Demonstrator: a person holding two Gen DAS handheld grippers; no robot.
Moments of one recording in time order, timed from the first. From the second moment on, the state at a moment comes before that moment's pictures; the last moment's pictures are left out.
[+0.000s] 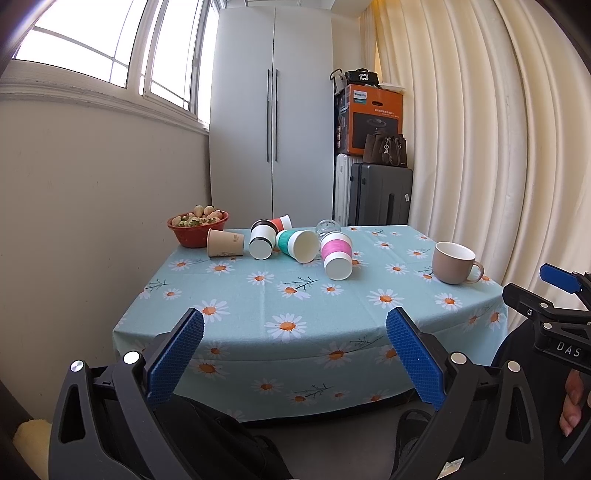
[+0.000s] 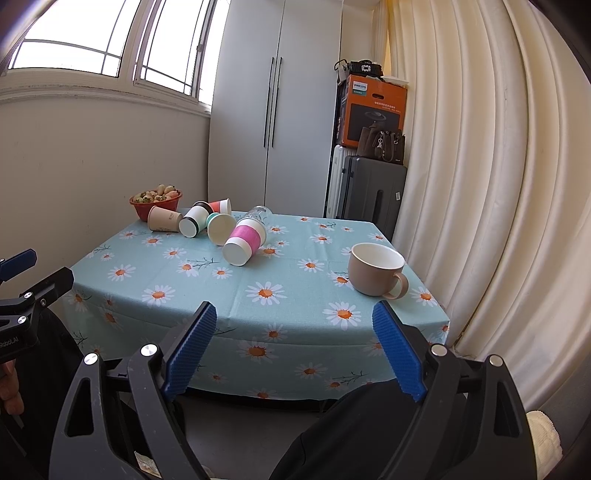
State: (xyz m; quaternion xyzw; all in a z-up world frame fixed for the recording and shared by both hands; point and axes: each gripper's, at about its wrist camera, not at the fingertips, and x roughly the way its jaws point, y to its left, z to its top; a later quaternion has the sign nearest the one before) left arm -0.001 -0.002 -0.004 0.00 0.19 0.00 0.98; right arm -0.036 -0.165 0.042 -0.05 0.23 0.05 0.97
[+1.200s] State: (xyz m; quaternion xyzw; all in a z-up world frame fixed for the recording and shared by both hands) left arm 0.000 0.000 -0.006 -0.01 0.19 -0.01 0.98; right arm -0.036 -0.163 0.044 -0.05 0.23 0.05 0.97
